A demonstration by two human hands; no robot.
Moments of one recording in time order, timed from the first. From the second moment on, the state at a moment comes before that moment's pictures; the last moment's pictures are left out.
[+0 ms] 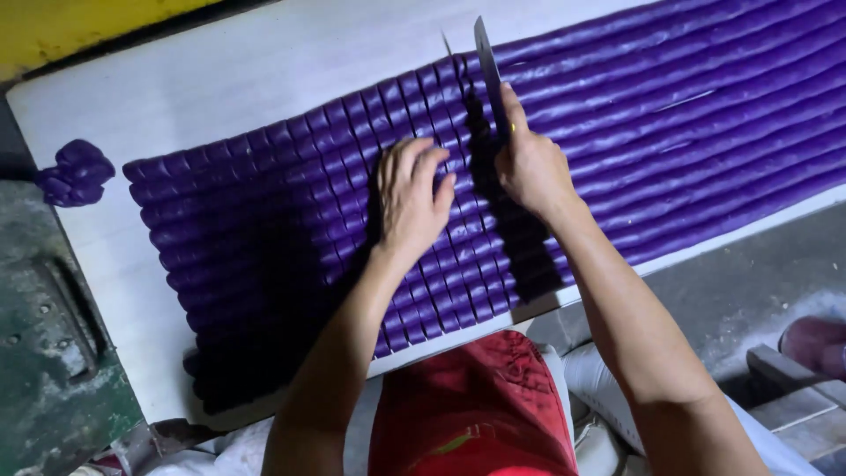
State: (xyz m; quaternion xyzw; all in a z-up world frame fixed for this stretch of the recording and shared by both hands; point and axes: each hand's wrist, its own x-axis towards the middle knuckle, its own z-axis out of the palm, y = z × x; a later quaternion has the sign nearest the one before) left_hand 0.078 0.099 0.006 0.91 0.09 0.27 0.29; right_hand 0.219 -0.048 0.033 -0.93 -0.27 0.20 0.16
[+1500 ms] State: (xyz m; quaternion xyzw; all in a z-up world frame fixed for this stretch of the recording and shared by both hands) left_hand 0.145 0.077 -0.041 0.95 0.07 0.19 0.26; right_hand 0.133 -0.120 0.081 -0.88 -0.24 0.40 -0.04
